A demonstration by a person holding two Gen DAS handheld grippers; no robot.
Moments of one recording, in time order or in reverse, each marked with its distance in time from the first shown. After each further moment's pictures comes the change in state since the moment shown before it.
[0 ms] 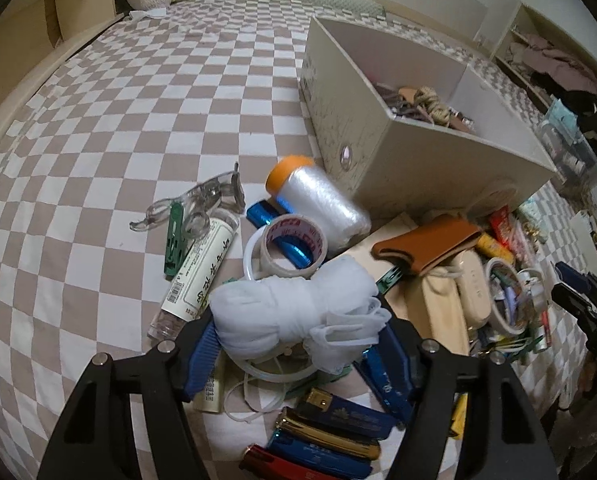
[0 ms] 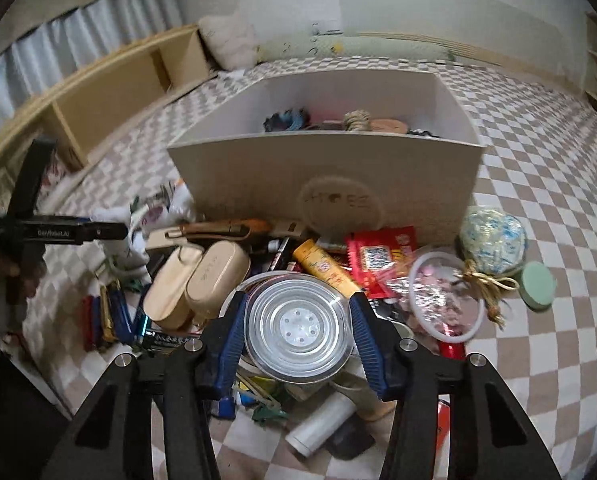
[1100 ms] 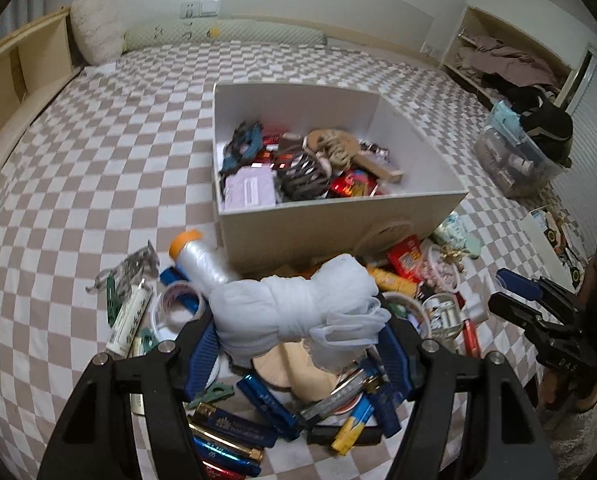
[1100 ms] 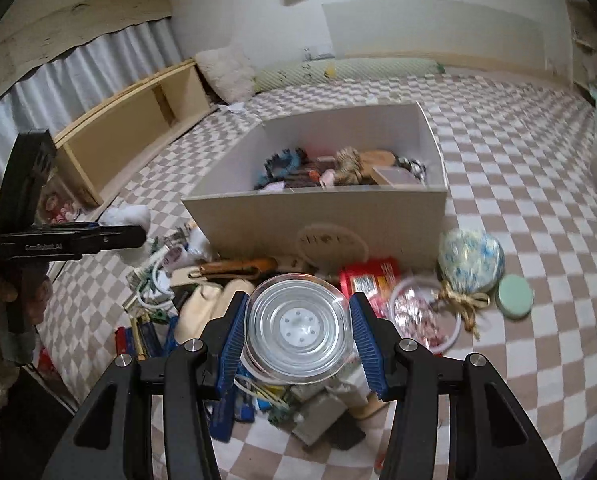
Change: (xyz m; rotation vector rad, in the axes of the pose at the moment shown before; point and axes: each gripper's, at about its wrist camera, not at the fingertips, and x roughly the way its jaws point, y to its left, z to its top) left arm -0.060 -0.097 0.030 0.107 -0.100 -0.091; right arm -0.043 -0.006 0.024 0.041 -0.075 0.049
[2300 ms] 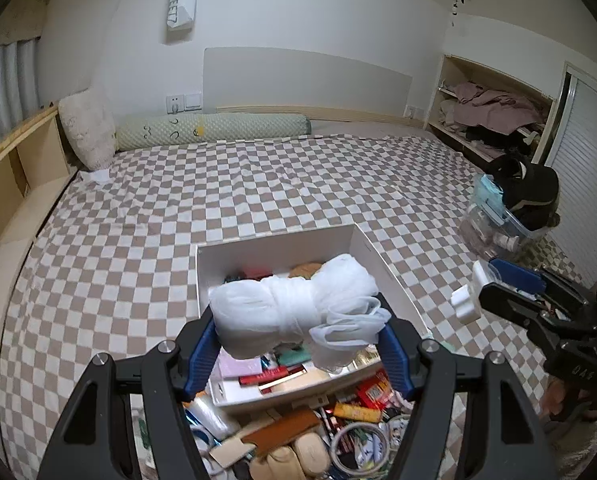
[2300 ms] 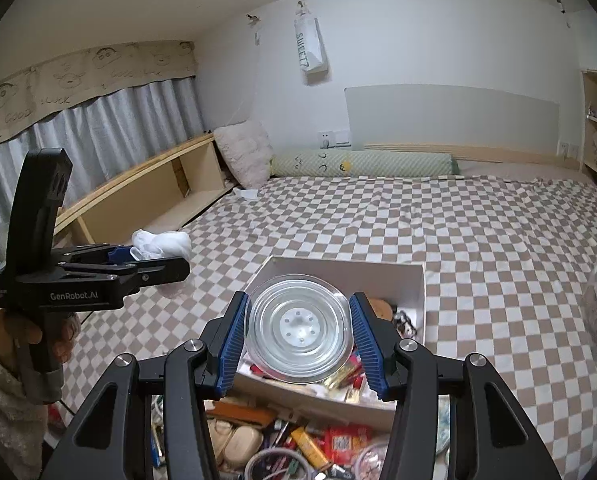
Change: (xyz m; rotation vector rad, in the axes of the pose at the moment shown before) left arm -0.060 -0.058 0.136 0.086 -0.241 0.048; right arm -0.053 0.000 0.156 -0.080 -0.226 0.008
